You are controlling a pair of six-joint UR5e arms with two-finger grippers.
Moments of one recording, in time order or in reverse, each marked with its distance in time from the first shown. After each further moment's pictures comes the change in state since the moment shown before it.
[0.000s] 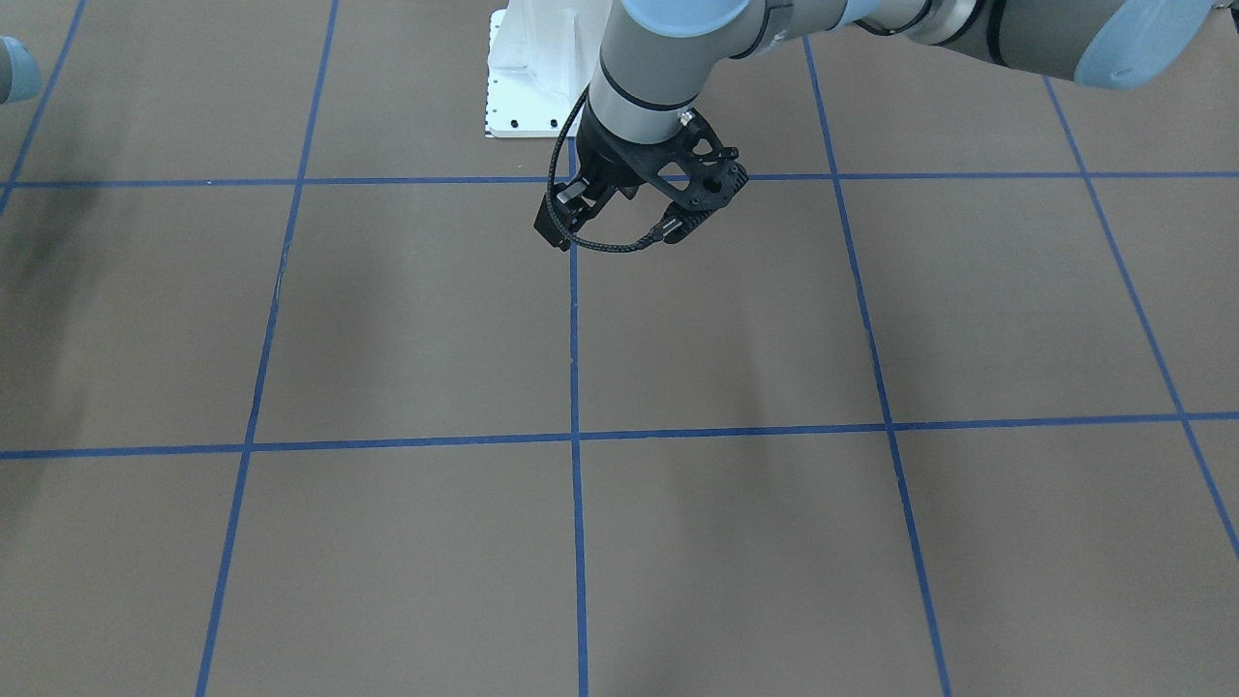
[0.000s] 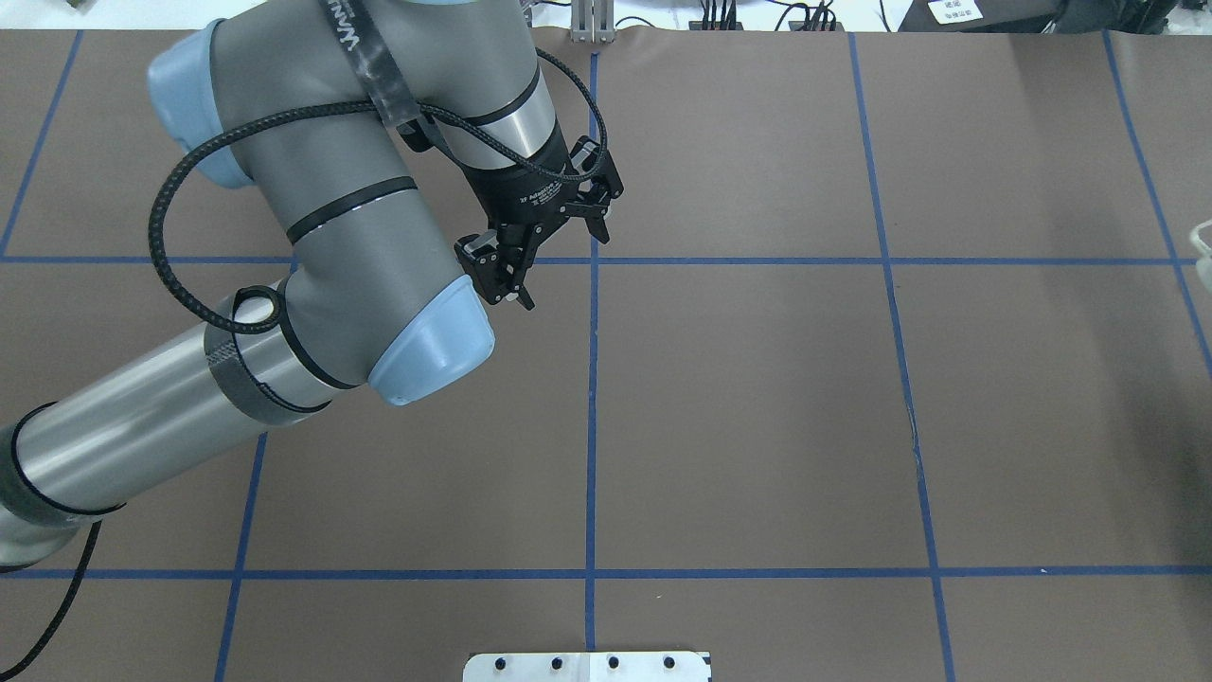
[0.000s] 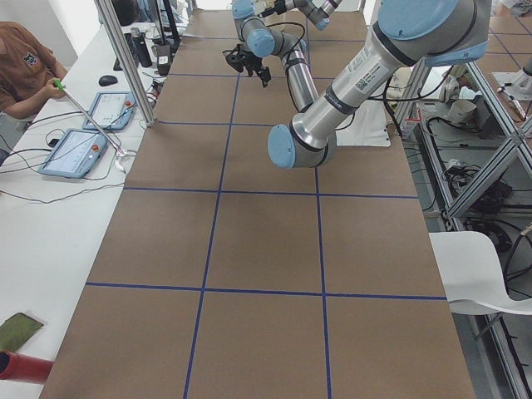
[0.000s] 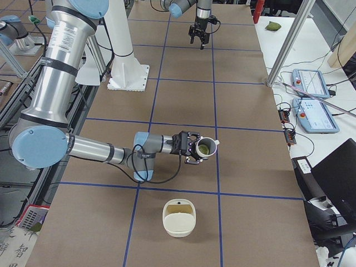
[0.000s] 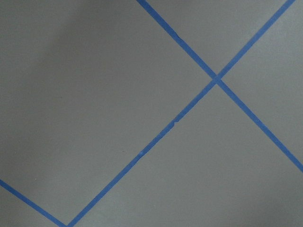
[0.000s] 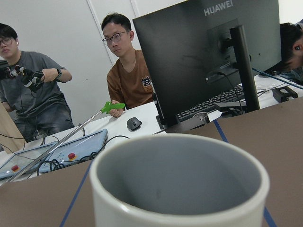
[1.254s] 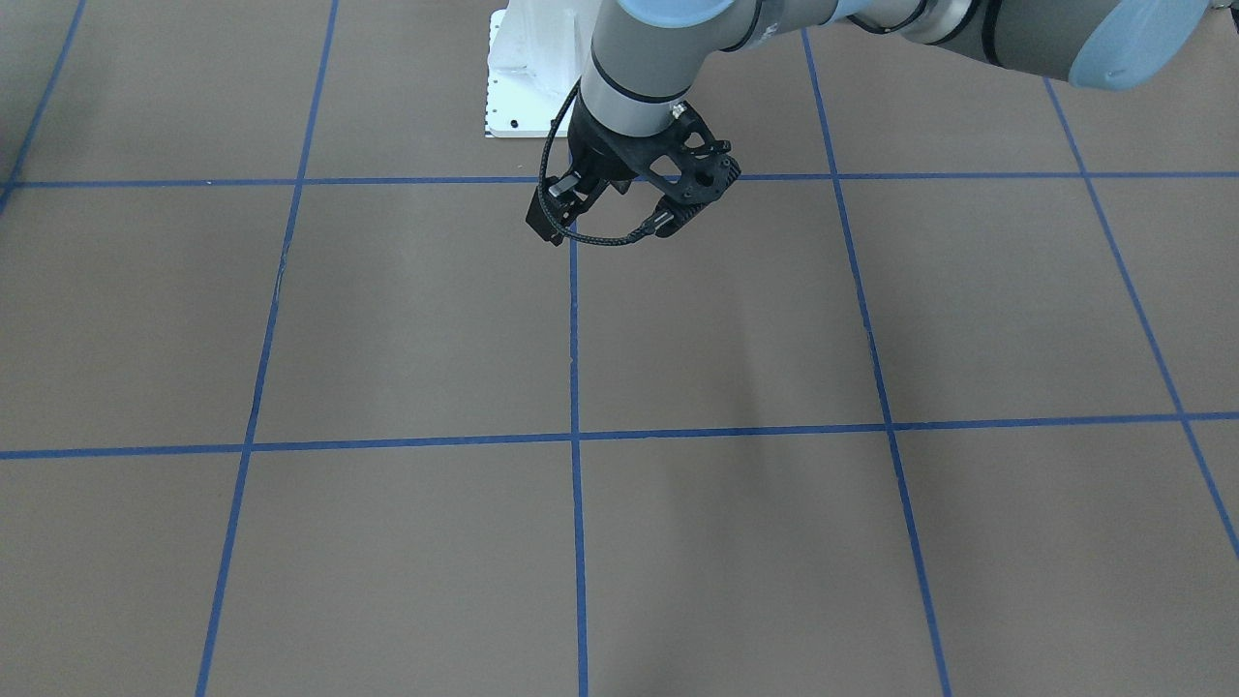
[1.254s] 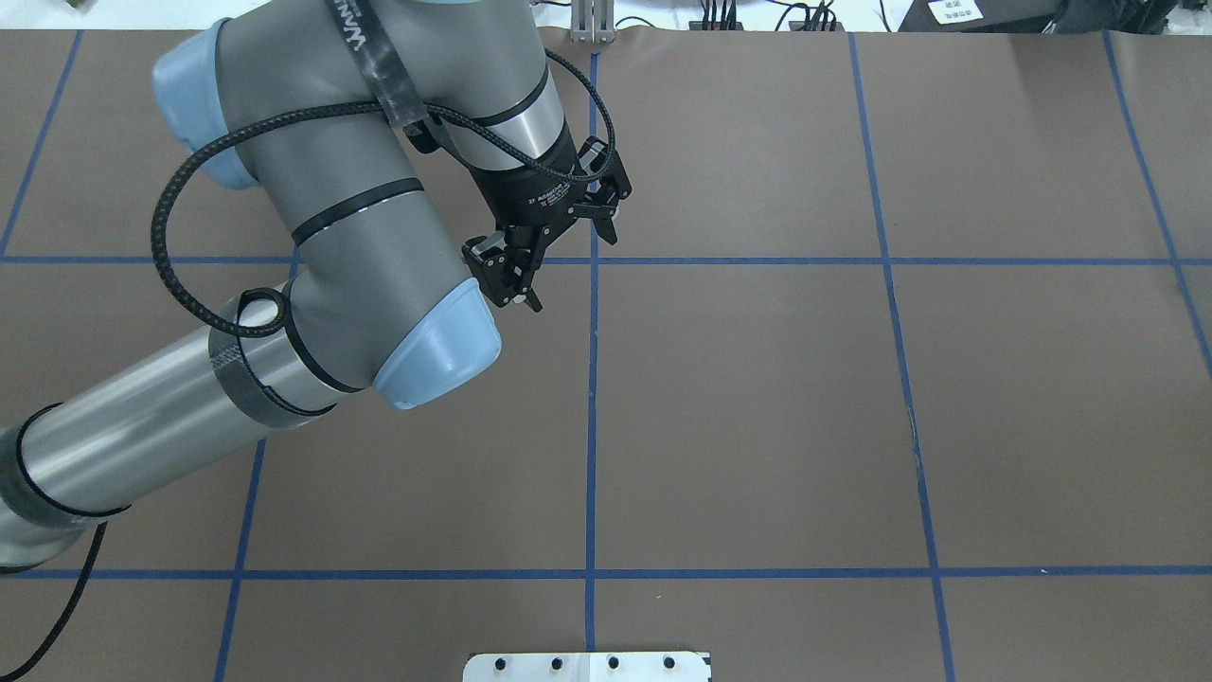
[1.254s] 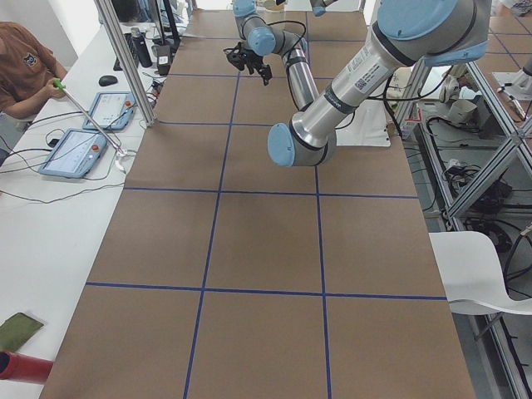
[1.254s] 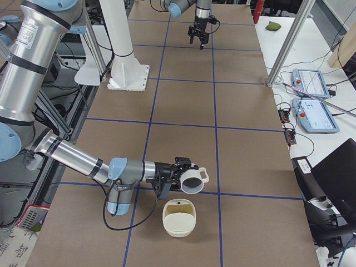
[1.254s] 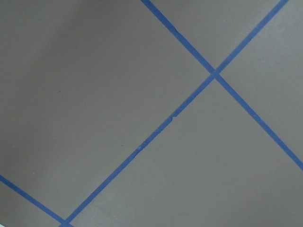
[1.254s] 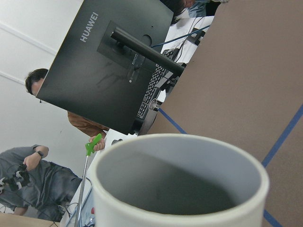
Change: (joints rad) left arm 0.005 -0.011 -0.001 0.001 0.000 -0.011; right arm 0.448 -0.015 -0.103 0.080 0.526 0.686
